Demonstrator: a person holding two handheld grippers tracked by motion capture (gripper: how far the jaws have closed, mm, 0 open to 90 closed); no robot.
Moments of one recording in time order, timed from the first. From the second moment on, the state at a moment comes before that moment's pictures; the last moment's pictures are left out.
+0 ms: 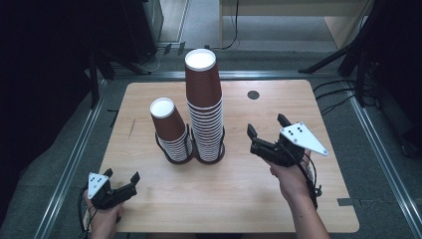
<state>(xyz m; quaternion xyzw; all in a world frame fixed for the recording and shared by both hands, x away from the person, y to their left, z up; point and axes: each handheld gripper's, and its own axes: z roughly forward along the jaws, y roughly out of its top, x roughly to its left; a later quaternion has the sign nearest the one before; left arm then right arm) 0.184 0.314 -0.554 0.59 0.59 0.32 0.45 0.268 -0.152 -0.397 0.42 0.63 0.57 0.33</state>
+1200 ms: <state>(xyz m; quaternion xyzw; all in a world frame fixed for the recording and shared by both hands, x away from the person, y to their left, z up) 0.185 0.314 -0.554 0.59 0.59 0.32 0.45 0.280 -0.091 -0.361 0.37 0.64 0.59 0.32</state>
